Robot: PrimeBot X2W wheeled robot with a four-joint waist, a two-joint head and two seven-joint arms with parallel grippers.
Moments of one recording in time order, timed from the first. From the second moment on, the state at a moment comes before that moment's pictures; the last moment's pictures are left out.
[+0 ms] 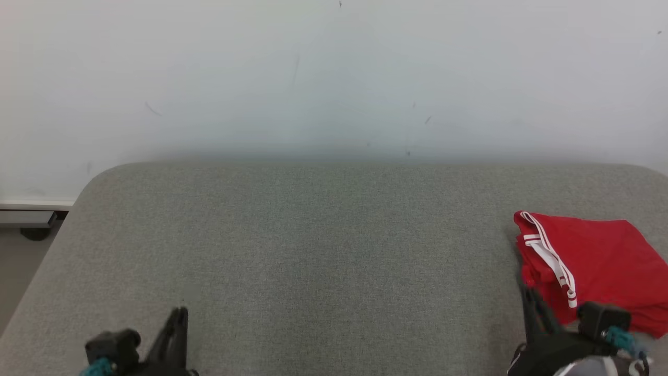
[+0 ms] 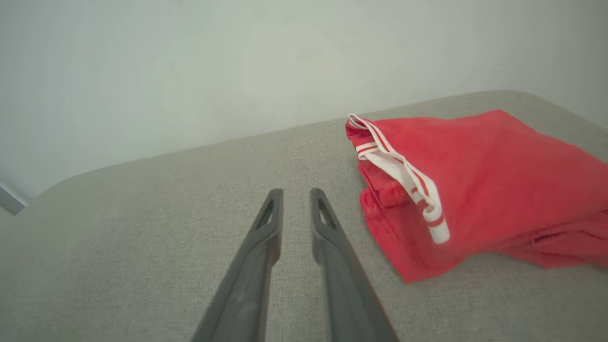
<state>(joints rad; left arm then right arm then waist) -0.07 0.24 -0.34 0.21 -0.47 0.12 -0.05 -0.01 -0.04 -0.04 0.21 0.34 -0.05 -0.01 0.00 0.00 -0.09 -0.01</state>
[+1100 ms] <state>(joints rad) -0.03 0.17 -0.21 0.26 -0.81 0.05 0.00 0.01 -0.03 -0.06 0.27 0.73 -0.01 0.03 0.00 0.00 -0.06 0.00</state>
